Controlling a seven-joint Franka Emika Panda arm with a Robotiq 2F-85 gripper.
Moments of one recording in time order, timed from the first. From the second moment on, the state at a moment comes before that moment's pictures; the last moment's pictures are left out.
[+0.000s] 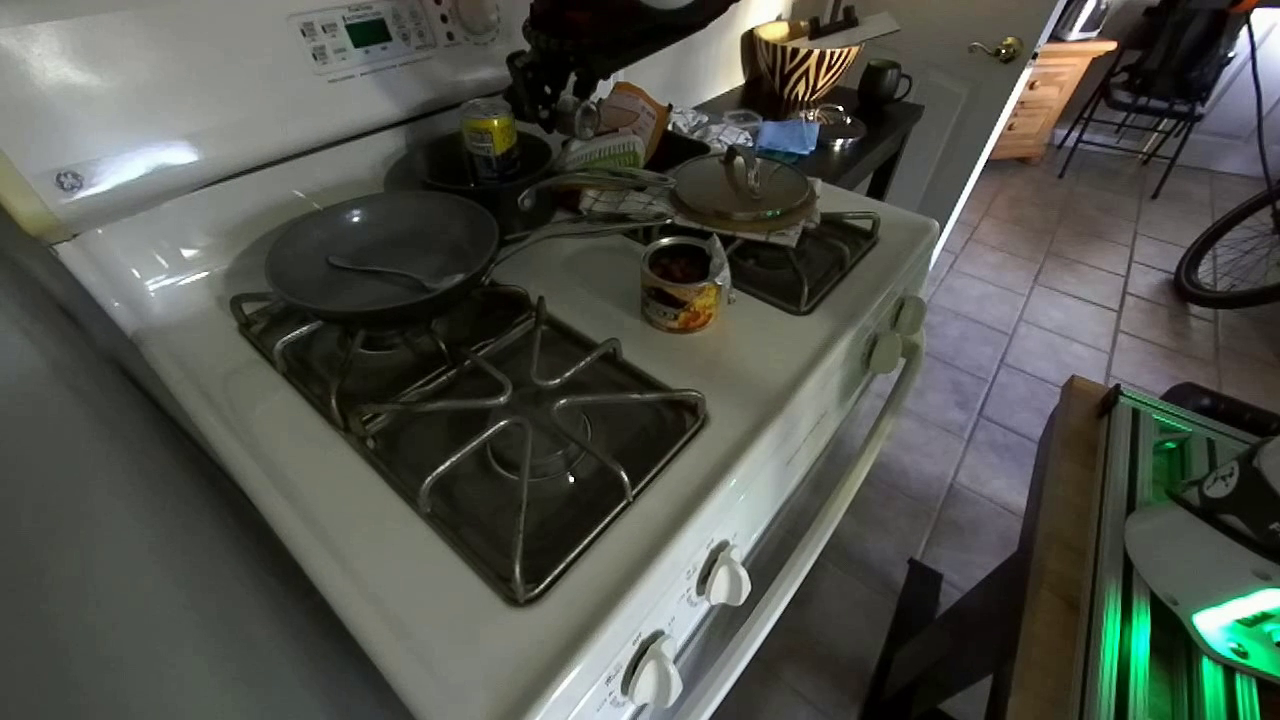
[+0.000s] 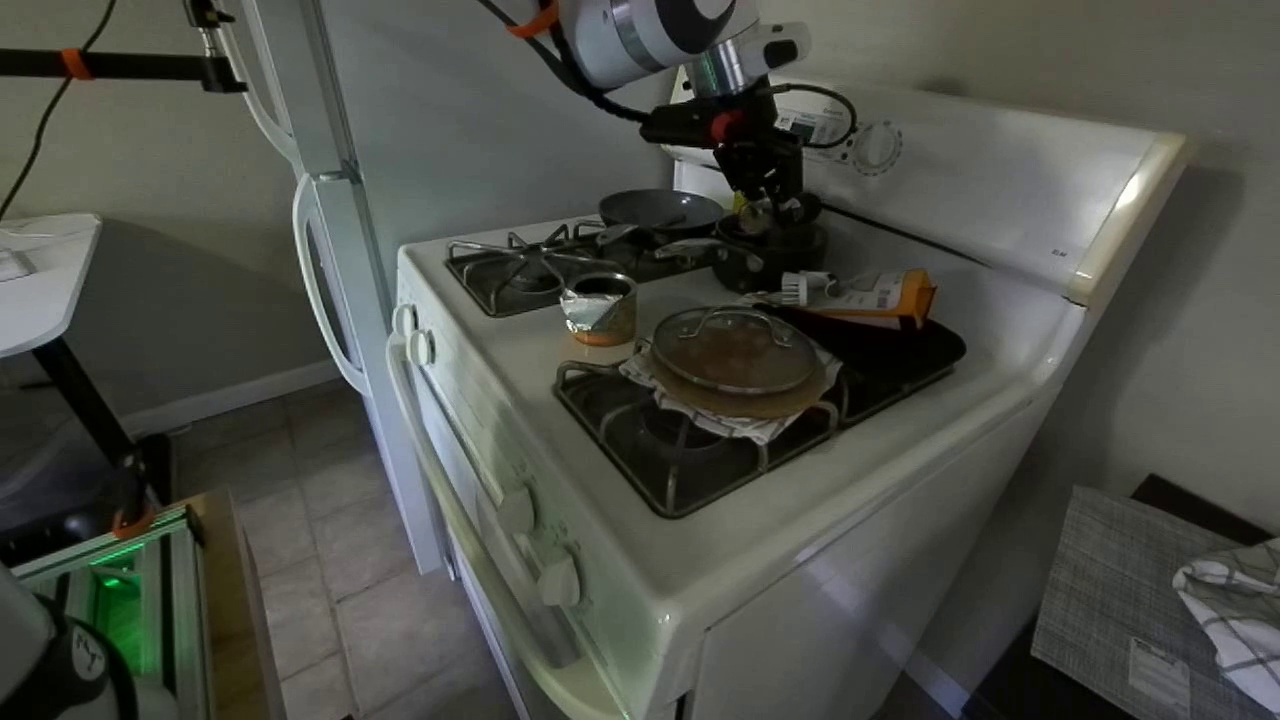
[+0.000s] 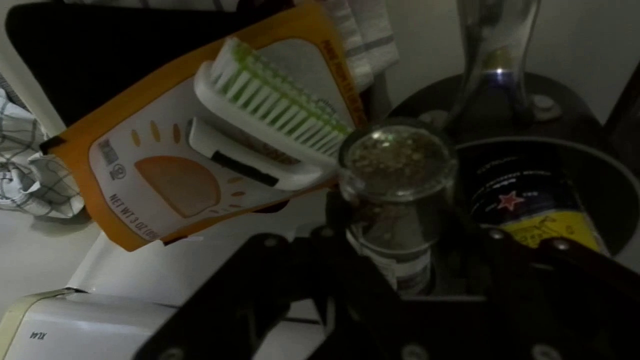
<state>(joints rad) 0.23 0.41 -0.11 -1.62 -0.33 2.41 0.46</state>
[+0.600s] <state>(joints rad) 0.23 0.50 -0.10 -1.53 -0.33 2.41 0.46</state>
